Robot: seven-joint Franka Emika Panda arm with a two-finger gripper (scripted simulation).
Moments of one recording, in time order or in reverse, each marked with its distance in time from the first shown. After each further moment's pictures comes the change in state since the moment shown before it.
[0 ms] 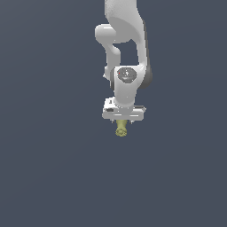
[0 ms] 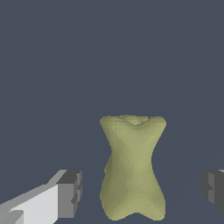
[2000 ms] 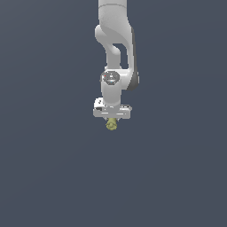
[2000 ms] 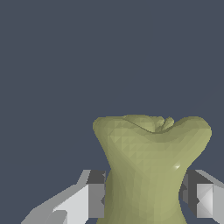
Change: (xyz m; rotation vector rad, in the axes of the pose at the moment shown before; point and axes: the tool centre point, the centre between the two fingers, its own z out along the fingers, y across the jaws) arm -0.037 0.057 0.039 0.000 0.000 0.002
